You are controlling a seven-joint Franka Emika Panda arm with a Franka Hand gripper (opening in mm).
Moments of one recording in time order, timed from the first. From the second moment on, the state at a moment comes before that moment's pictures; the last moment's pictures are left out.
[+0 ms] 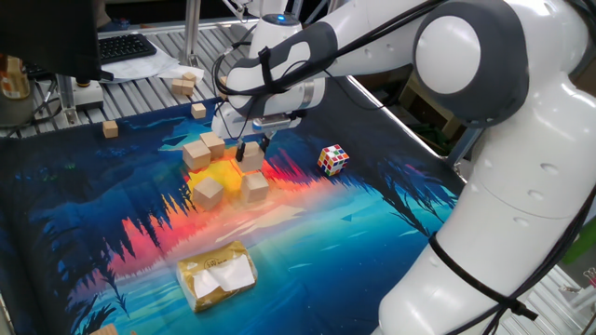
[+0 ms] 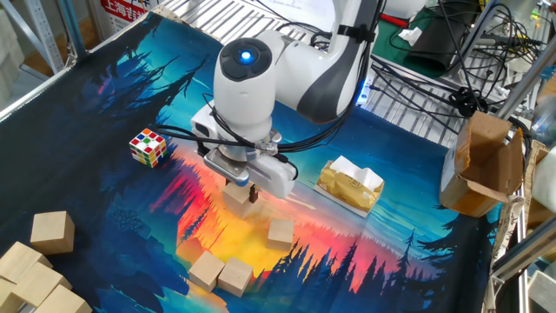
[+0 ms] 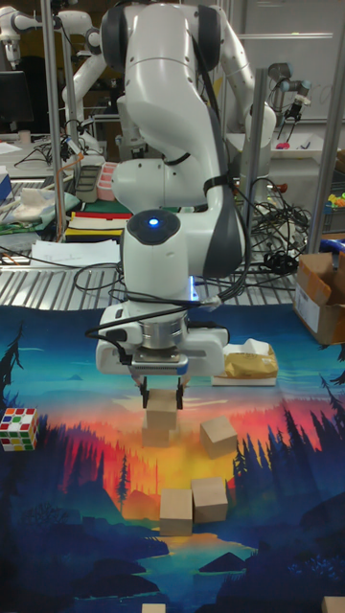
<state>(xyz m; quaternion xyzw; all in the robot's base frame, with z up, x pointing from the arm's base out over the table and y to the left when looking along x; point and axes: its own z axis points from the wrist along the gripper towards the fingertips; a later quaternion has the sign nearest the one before) 0.521 -0.003 0.162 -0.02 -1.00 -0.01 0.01</state>
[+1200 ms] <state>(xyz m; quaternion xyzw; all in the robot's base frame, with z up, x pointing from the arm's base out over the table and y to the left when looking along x) 0.521 -0.003 0.162 -0.04 -1.00 0.00 0.02</state>
